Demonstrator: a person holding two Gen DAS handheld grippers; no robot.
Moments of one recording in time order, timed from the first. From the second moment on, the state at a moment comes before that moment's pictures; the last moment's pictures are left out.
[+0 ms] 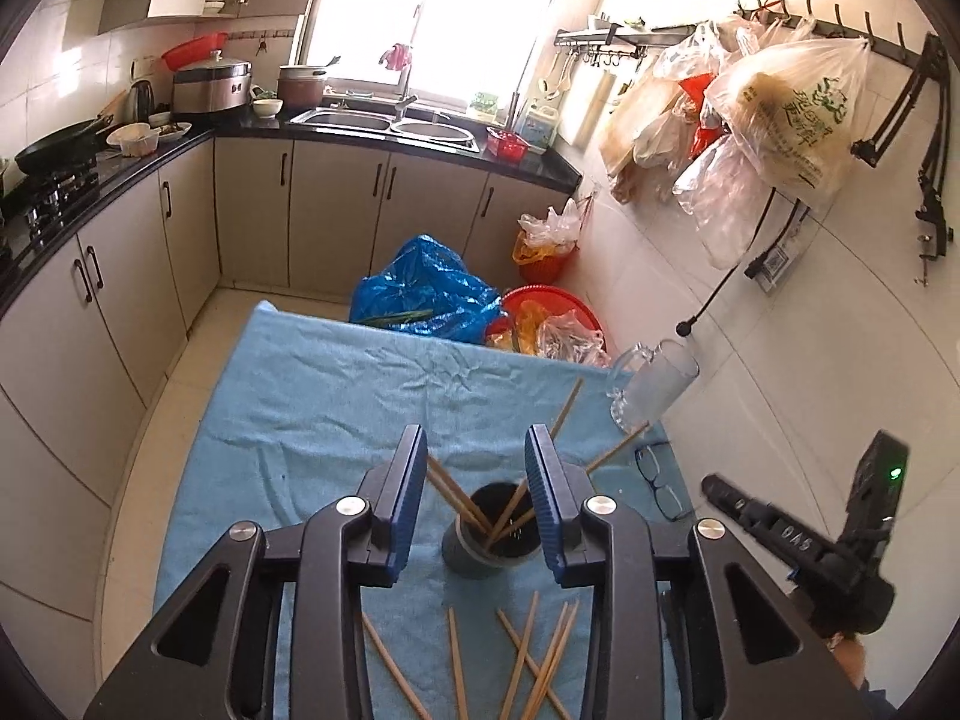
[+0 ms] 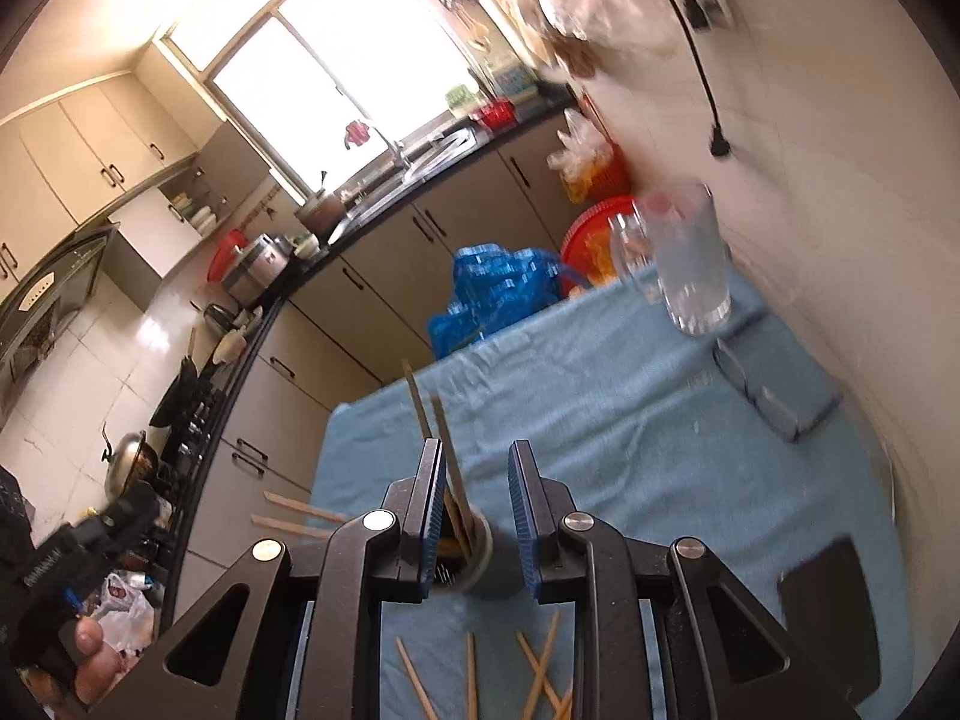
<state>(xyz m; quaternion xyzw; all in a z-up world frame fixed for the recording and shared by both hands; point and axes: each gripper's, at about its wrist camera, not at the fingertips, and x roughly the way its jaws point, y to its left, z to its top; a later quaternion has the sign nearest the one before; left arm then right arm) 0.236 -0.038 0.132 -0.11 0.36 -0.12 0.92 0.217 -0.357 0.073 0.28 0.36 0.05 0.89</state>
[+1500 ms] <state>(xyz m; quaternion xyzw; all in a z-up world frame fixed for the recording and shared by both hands) 0.163 -0.027 -0.047 -0.09 0.57 -0.11 0.81 0.163 -0.327 -0.131 0.33 0.57 0.05 0.75</state>
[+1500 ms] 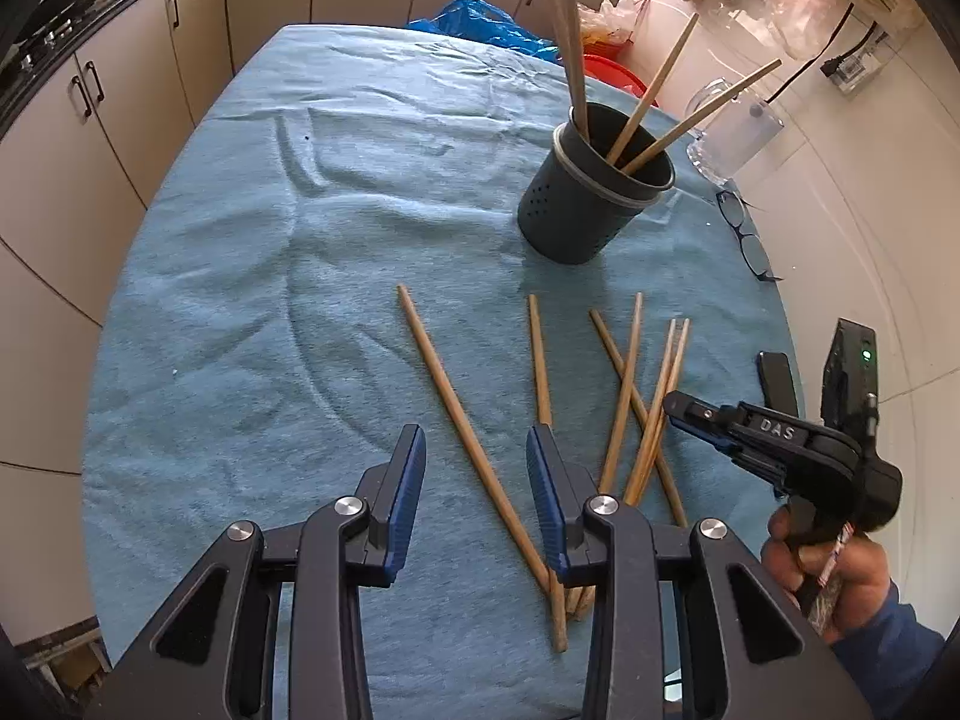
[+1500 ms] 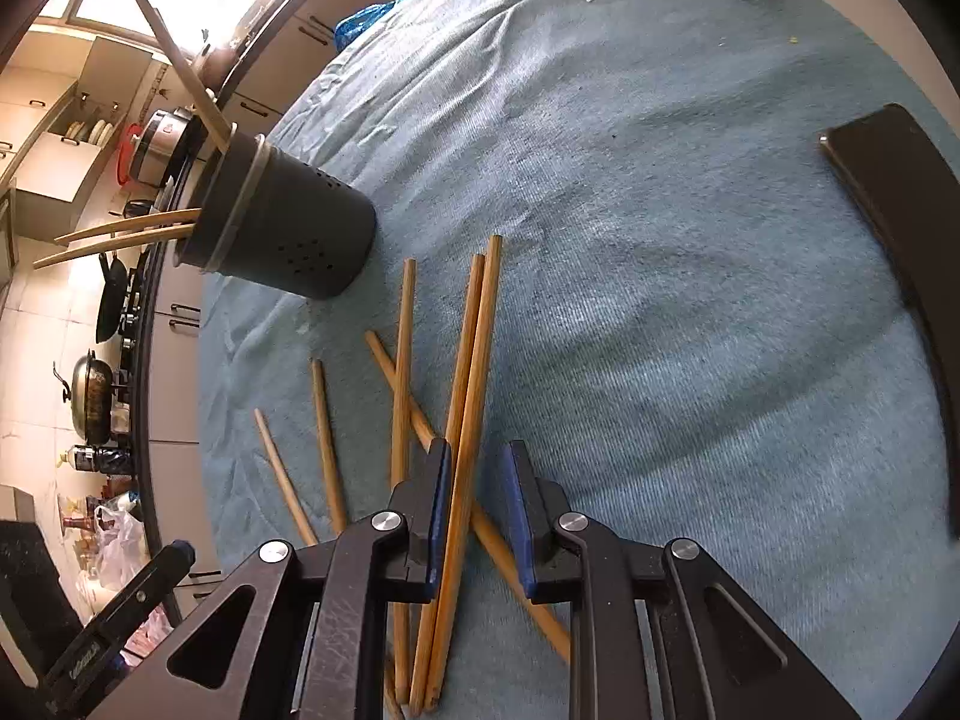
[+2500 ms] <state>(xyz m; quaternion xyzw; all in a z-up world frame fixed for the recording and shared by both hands) 0.227 -0.026 -0.123 -0.11 0.65 -0.03 0.75 0.129 -0.342 -0.057 0.28 0.49 0.09 0.82</state>
